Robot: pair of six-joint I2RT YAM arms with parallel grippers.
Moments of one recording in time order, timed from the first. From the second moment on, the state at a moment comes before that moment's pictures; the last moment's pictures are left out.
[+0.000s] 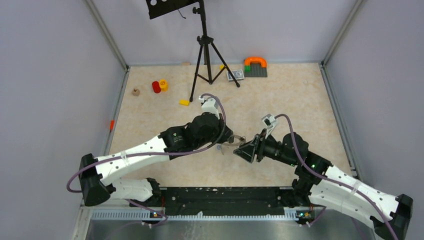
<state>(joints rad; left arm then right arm) -1.07 1.22 1.06 -0.37 -0.27 -0.88 0.92 0.59 0.51 -0.10 -0.16 0.67</state>
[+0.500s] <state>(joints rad) -1.07 1.22 1.12 -0.42 -0.29 -0.90 0.92 0.59 0.28 0.27 0.00 0.67</state>
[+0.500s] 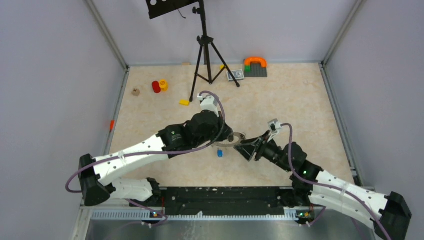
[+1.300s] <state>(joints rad) -1.07 1.22 1.13 -0.43 -0.28 -0.90 0.92 0.81 0.16 0.75 0.00 0.67</state>
